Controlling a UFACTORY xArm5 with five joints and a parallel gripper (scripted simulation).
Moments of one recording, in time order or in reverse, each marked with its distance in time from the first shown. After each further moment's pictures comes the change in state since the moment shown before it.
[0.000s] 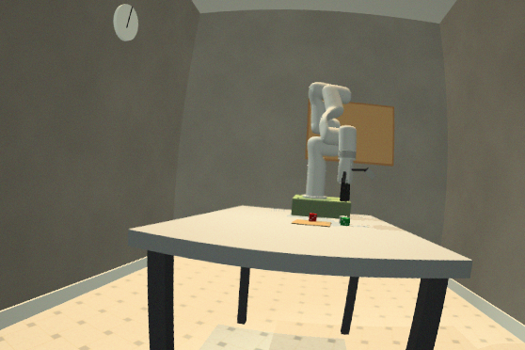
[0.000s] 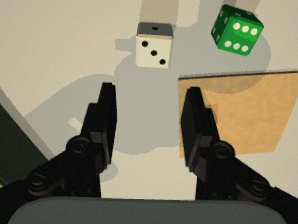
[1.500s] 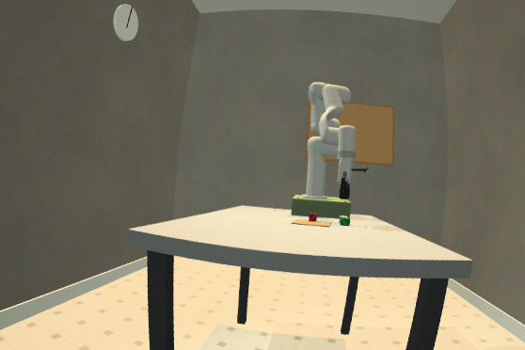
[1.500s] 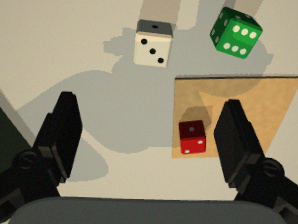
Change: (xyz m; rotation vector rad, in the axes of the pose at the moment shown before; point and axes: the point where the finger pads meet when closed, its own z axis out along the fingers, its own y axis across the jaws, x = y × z) arm -0.002 0.001 0.000 0.000 0.000 -0.058
